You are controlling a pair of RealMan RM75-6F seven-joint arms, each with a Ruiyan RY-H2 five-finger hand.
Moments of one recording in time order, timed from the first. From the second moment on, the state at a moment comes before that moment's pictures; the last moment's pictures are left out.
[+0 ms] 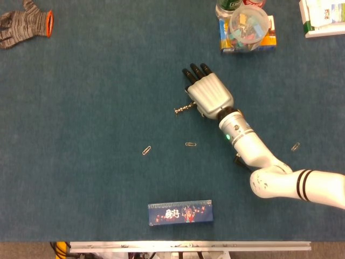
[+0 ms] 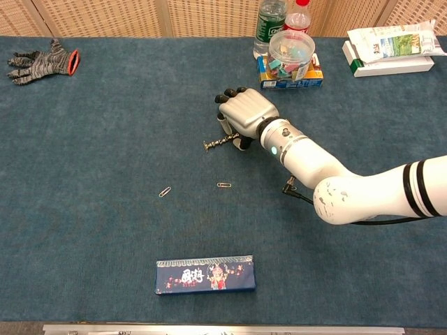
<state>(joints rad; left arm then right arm) 0.05 -0.81 -0.13 -1.73 1.09 1.39 -0.18 0.94 -1.96 0.19 -1.09 -0.95 0.84 -0.75</state>
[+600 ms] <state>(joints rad) 0.05 -0.81 -0.13 -1.73 1.09 1.39 -0.18 0.95 -1.97 0.19 -1.08 -0.93 0.84 -0.76</state>
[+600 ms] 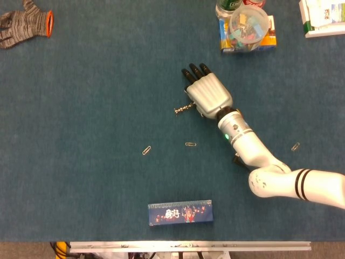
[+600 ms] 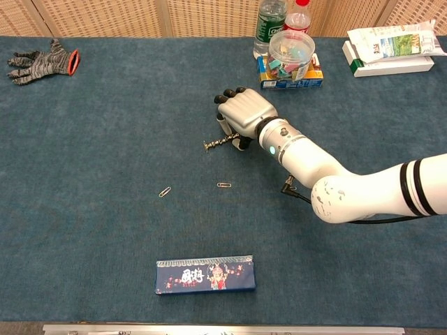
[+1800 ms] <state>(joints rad) 0.04 -0.81 -0.13 -1.74 1.10 1.38 -0.16 0.92 -1.83 0.18 -1.32 -0.96 0.94 -0.77</state>
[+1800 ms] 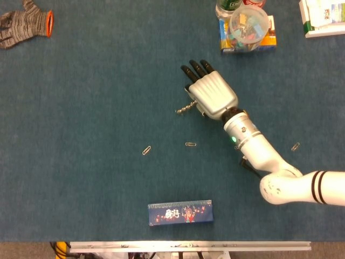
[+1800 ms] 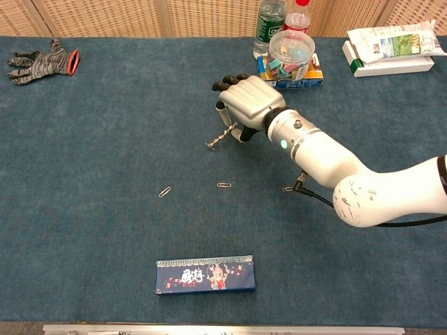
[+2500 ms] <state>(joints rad) 0.05 -0.81 -0.12 -1.75 1.12 1.40 -0.14 0.83 -1.62 0.08 -1.66 -1.05 1.04 -0.78</state>
